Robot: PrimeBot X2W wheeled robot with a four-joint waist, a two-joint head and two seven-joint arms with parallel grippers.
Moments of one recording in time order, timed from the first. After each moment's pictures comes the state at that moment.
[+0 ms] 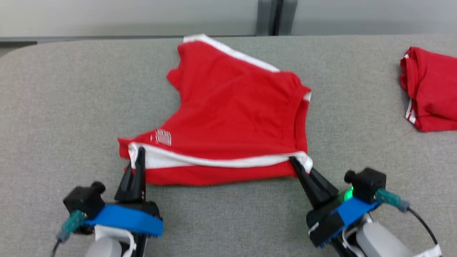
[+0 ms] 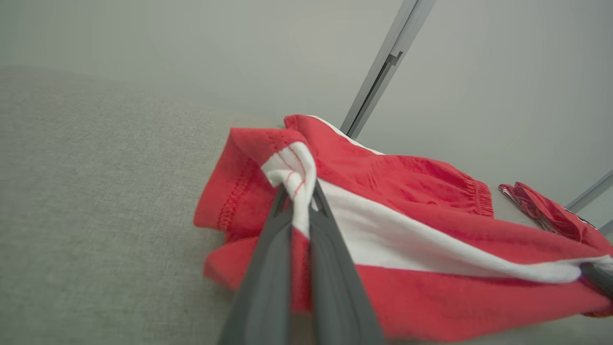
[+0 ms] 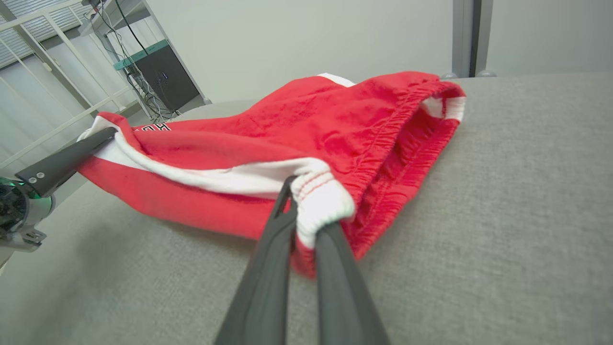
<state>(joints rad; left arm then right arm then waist) -0.18 0.18 -0.27 0.29 -0.57 -0.10 -0.26 -0.34 -0.28 0.55 0.34 0.60 0.13 -0.26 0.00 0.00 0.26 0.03</state>
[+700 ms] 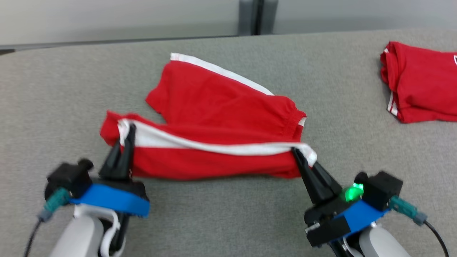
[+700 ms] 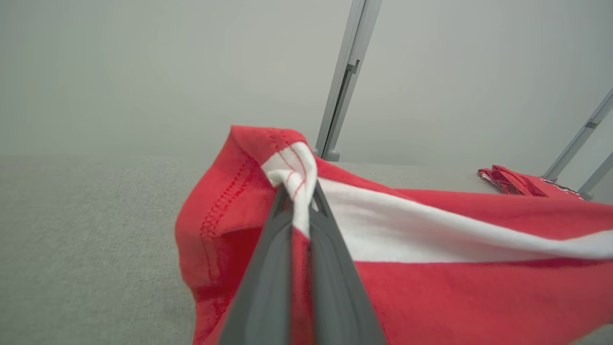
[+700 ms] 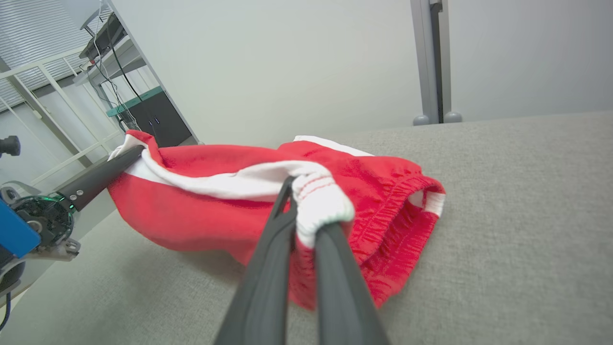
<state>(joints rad) -0.21 0.27 -0.28 0.16 -0.49 -0.08 -0.20 -0.17 -0.17 0.37 0.06 0.47 0.13 -0.18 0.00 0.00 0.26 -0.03</state>
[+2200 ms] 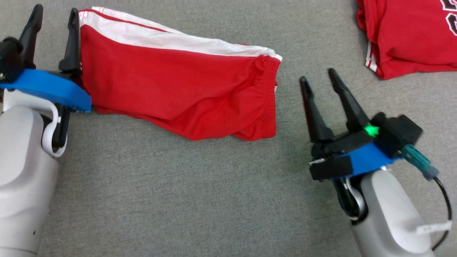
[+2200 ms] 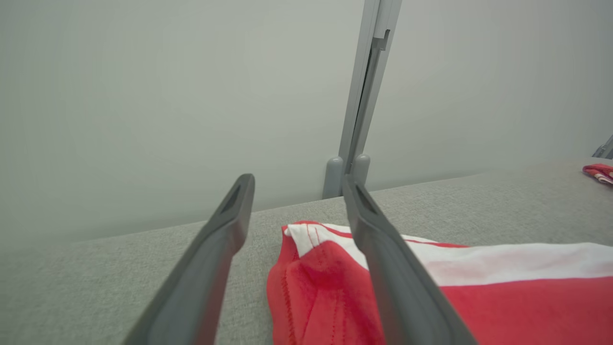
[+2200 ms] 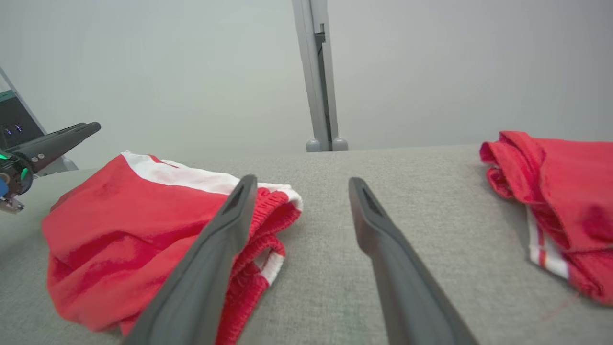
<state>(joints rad) -0.83 0.40 -0.34 0.65 -0.49 -0.13 -0.26 -0.46 -0.05 0.21 0.22 0.27 0.13 -0.26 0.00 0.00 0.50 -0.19</state>
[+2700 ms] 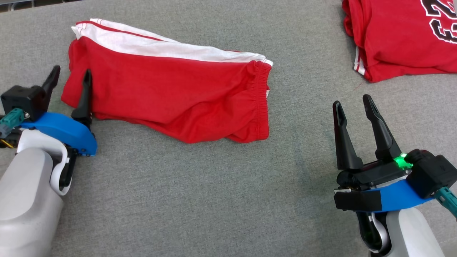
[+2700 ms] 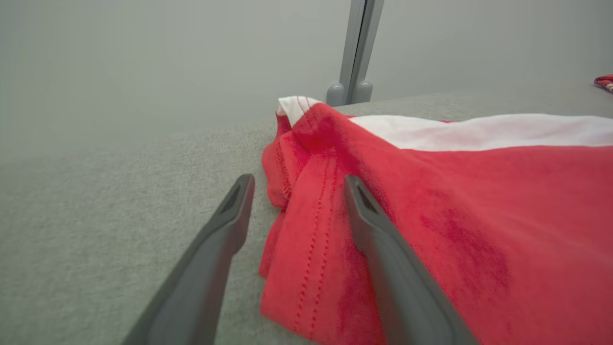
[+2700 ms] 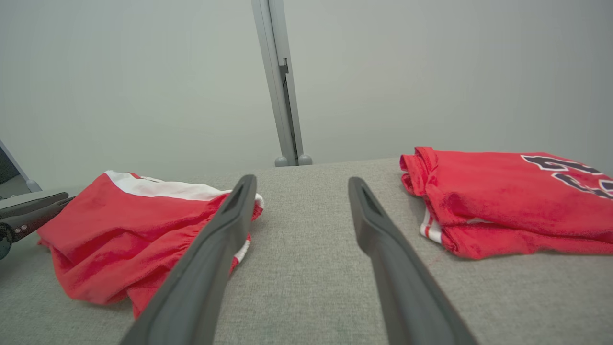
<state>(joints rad) -0.67 0.43 -0.37 0.64 -0.49 -0.10 -0.19 -0.23 -0.05 0.10 -0.01 0.23 0.13 -0.26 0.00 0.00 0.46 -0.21</state>
